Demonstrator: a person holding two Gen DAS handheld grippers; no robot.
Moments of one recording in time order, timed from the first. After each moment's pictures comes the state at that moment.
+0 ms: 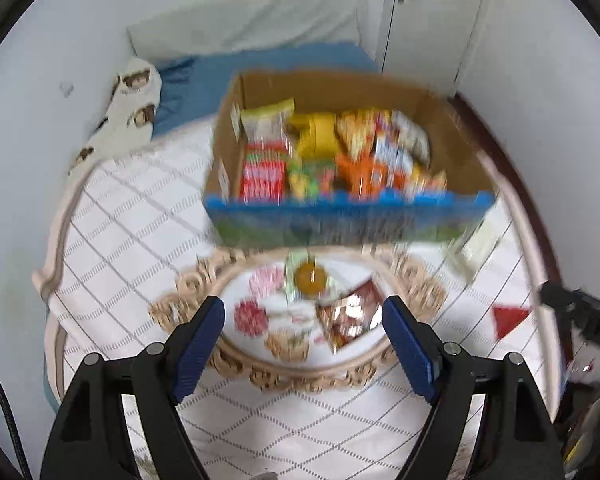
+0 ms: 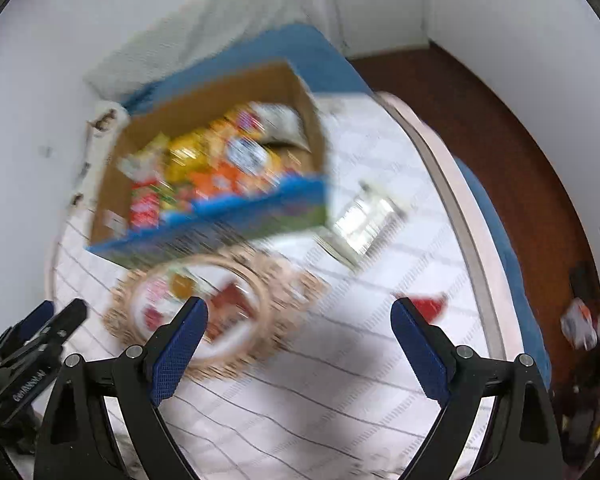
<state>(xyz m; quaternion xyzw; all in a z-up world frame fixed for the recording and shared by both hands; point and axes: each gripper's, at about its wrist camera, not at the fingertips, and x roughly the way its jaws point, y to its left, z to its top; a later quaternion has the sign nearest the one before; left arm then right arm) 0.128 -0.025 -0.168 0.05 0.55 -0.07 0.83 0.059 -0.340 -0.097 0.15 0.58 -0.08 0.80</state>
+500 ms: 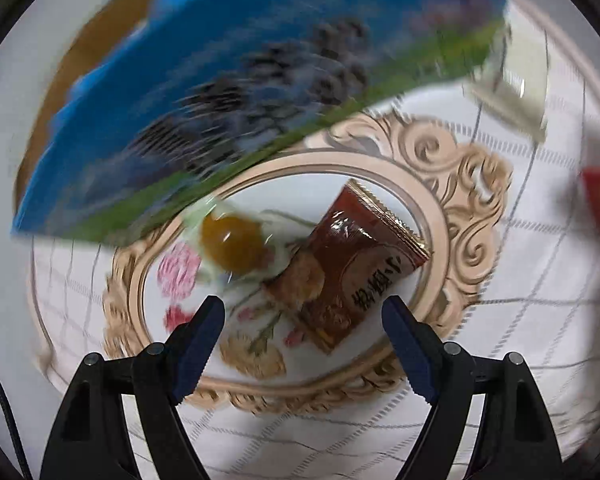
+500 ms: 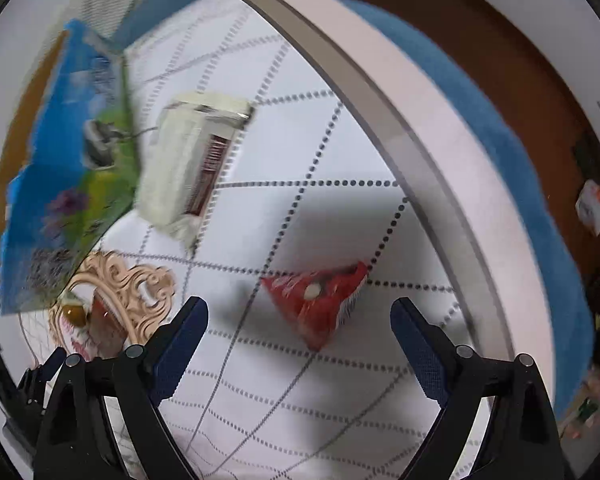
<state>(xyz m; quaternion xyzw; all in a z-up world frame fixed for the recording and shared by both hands) 0.156 -0.126 -0.320 0.30 0.62 -0.10 0.71 0.068 -0.465 -0.265 0.30 0.66 -0.12 0.68</state>
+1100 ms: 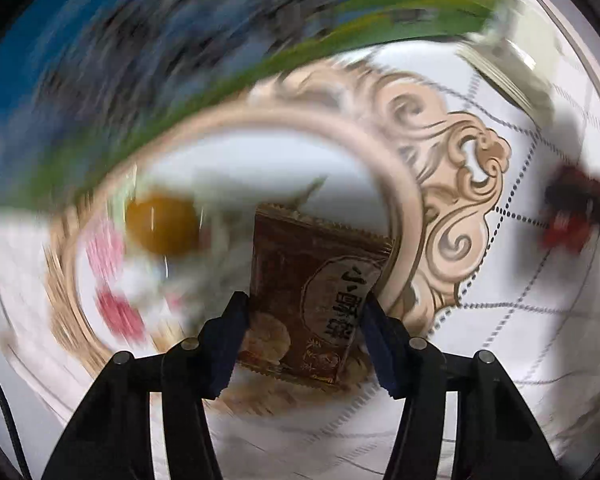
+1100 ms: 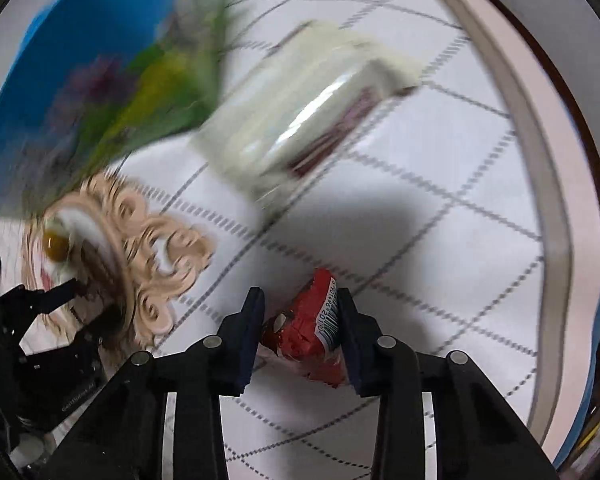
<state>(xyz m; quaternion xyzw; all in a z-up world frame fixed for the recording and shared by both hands) 0.134 -0.111 -0.350 0.18 0.69 -0.09 0.69 0.095 -0.370 -0.289 0.14 0.69 0.01 0.71</state>
